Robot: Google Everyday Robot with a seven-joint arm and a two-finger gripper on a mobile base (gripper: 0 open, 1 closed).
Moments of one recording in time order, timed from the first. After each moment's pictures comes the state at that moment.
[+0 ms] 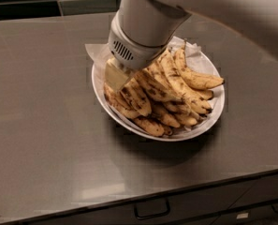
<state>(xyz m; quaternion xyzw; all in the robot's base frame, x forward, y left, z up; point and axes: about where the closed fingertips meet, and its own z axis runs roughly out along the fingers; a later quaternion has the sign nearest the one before) 0.475 0.018 0.966 -0.43 0.87 0.02 0.25</state>
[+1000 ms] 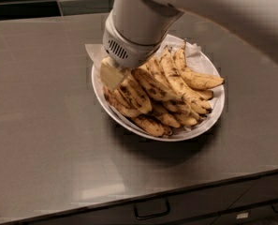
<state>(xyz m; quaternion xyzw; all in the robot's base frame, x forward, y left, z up) 0.480 0.028 0.966 -0.45 0.86 0.03 0.25</state>
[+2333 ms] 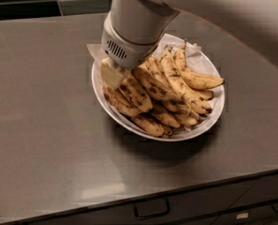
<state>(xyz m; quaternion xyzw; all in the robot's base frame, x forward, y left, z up) 0.483 0.030 0.961 -0.46 0.86 0.03 0.24</state>
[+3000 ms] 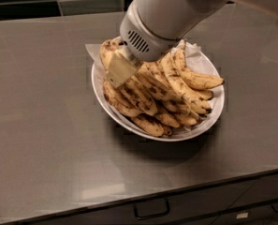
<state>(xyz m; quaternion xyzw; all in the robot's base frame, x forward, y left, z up) 0.475 0.012 0.990 -0.45 0.84 0.06 0.30</state>
